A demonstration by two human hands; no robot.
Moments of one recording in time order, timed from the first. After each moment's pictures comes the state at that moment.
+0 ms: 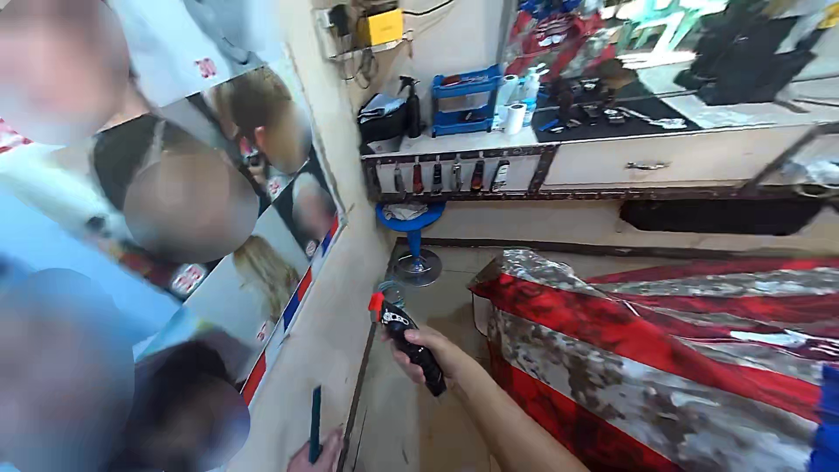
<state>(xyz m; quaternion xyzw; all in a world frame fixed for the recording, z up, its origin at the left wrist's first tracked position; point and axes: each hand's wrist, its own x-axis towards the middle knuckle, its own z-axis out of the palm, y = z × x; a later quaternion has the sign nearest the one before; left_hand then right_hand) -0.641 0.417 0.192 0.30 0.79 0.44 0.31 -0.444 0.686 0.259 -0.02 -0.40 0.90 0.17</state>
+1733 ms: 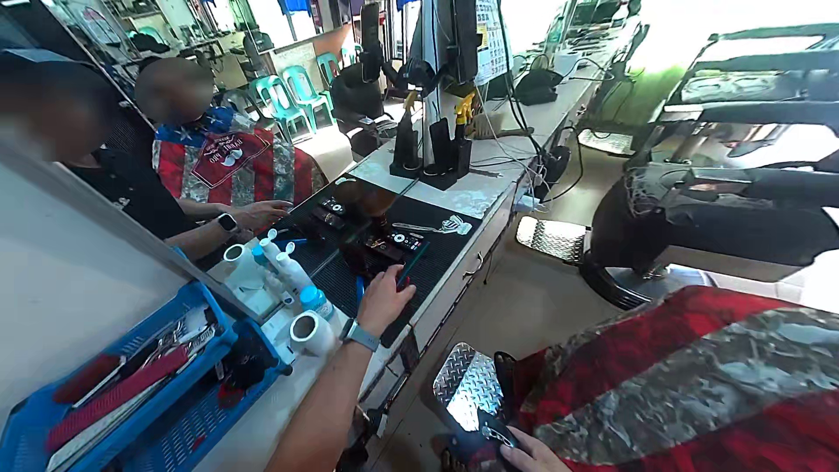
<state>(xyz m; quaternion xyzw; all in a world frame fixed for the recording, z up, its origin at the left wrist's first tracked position) -0.264 1.614 0.324 0.90 0.35 0.06 0.27 -0.240 1.253 0.177 -0.57 -0.18 0.57 0.57</state>
